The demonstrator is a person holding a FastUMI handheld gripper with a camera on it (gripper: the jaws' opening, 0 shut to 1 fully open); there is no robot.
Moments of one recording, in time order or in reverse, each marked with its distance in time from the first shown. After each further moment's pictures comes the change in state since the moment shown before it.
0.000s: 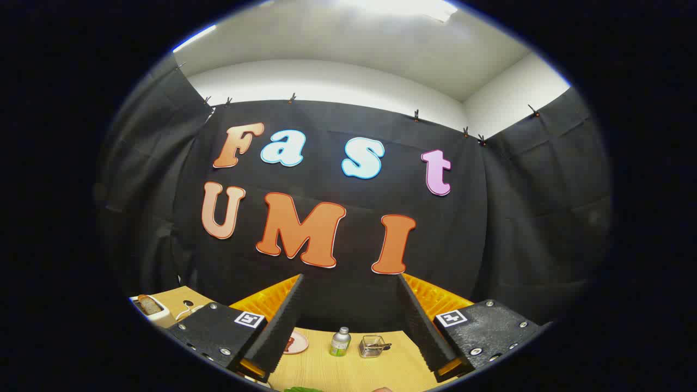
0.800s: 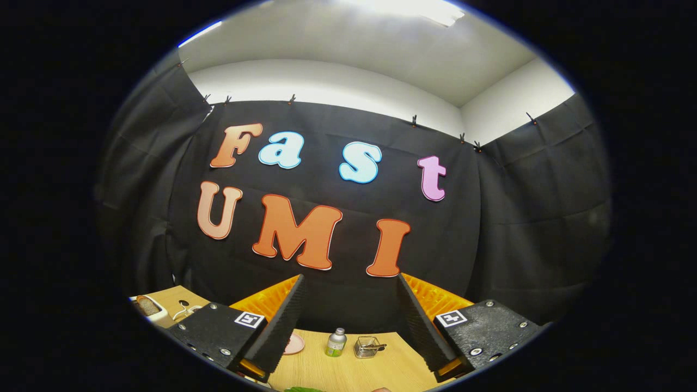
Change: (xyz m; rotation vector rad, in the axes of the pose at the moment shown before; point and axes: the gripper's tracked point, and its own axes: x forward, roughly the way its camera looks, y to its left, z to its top) arm -0.010 0.000 0.001 -0.019 0.009 -0.040
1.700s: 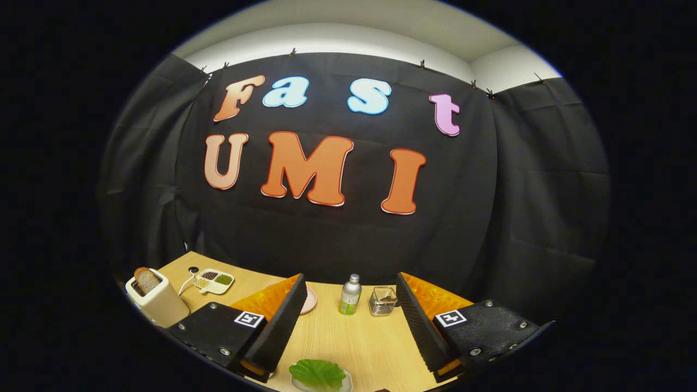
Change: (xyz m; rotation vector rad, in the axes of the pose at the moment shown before) arm -0.010 0.018 -0.135 0.020 0.337 0.084
